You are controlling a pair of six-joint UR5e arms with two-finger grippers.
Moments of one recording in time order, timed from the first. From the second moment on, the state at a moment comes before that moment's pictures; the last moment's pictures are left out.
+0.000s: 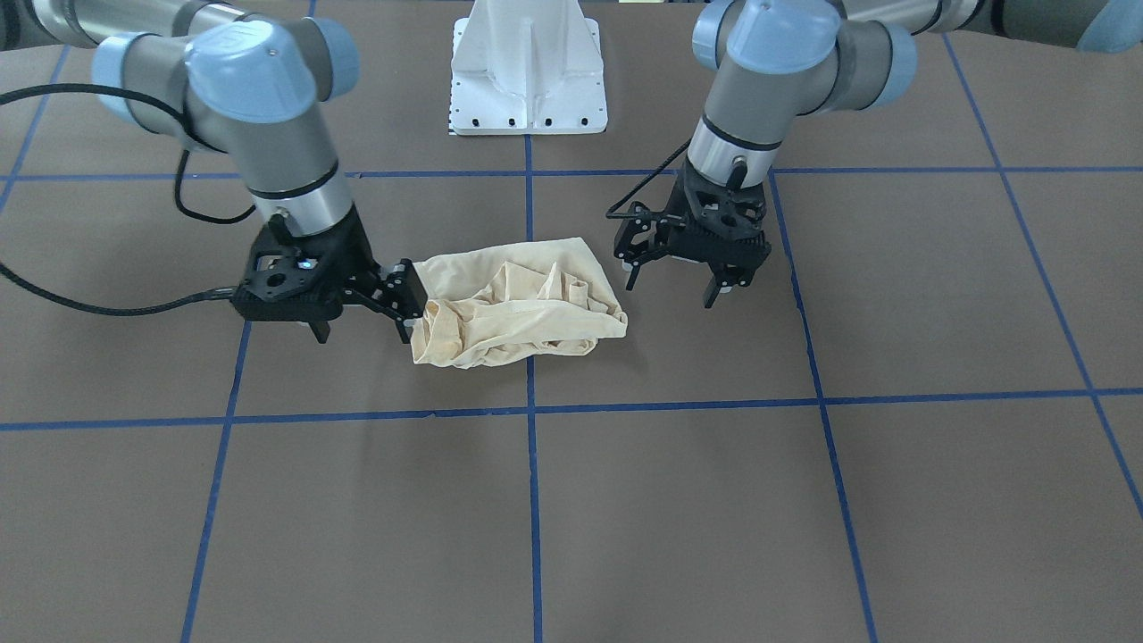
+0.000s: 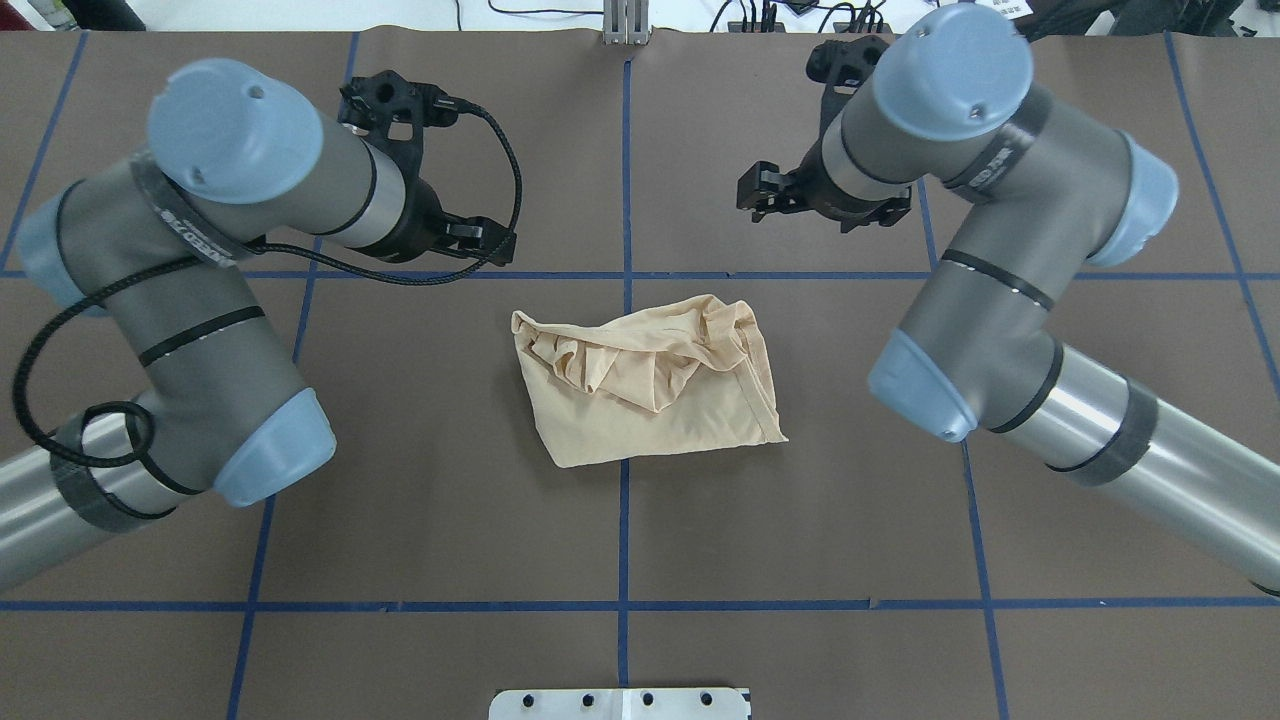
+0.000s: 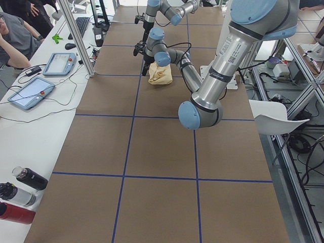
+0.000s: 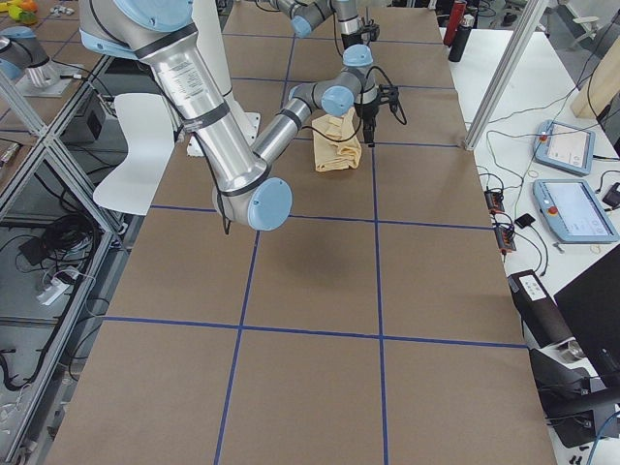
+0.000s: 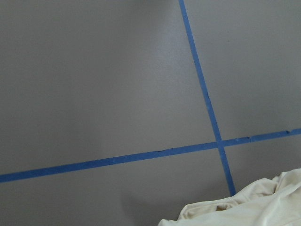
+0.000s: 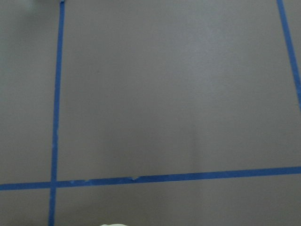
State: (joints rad) left arm -0.74 -2.12 -1.89 -1.67 -1.88 -0.88; right arm 0.82 -1.02 1.80 -1.53 1.93 1.09
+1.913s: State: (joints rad) left arm -1.60 -1.44 -1.83 -1.63 -2.31 0.20; right arm 1.55 -1.85 1.87 -1.67 2.31 -0.01
